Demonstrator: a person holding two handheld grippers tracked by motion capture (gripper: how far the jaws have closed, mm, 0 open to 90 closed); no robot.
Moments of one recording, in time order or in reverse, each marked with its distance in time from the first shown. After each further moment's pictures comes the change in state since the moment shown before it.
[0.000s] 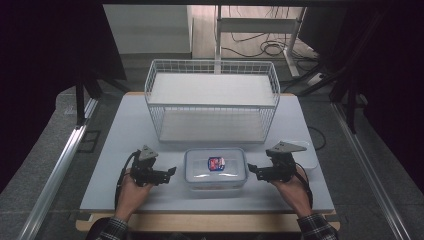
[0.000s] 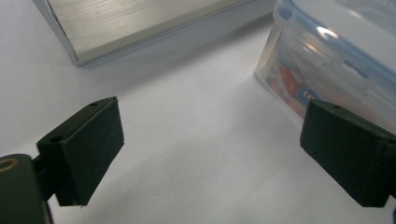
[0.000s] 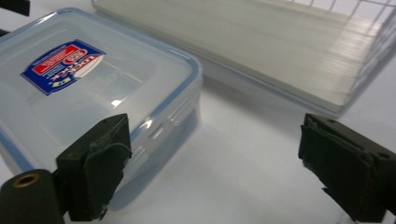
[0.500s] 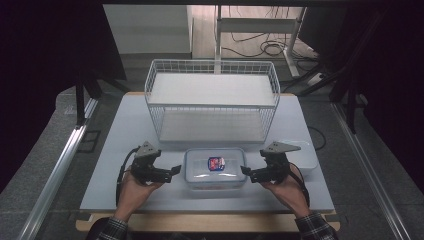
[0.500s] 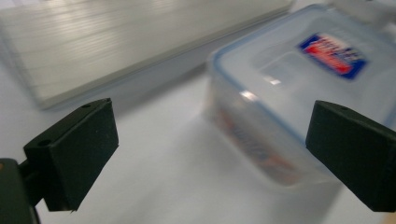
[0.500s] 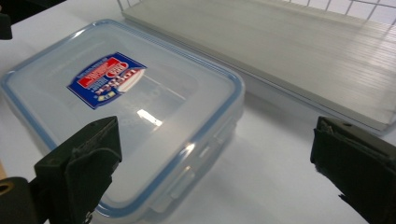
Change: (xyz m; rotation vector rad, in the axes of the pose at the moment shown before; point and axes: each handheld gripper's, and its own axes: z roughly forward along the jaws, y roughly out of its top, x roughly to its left) left arm -0.016 0.023 -0.018 -0.078 -0.155 0.011; right arm 0.018 0.010 0.003 -0.009 0.070 -0.001
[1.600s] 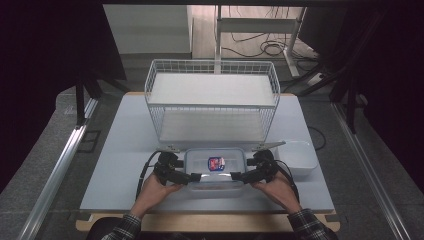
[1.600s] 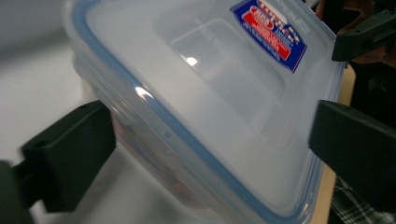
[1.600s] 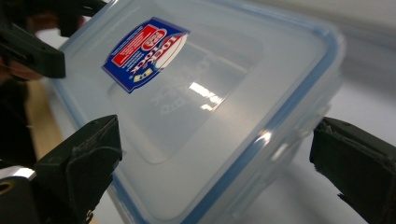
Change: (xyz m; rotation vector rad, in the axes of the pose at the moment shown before) left arm -0.008 -0.002 0.059 0.160 -0.331 -0.162; right arm 0.000 -0.004 0.036 0.164 0.233 0.142
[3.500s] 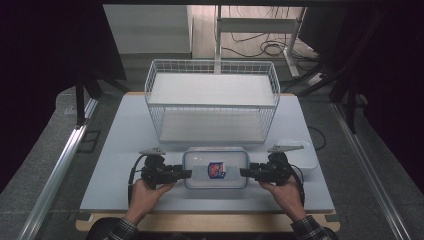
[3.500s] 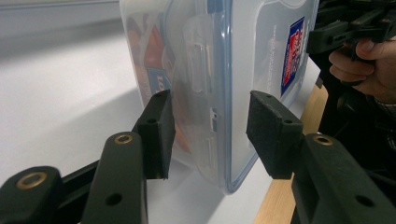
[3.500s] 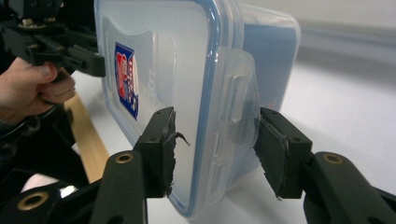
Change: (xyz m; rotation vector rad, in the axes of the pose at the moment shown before) left arm -0.008 -0.012 -0.037 -0.096 -0.017 -0.041; right arm 0.002 -0.012 -0.038 -0.128 0.044 0.080
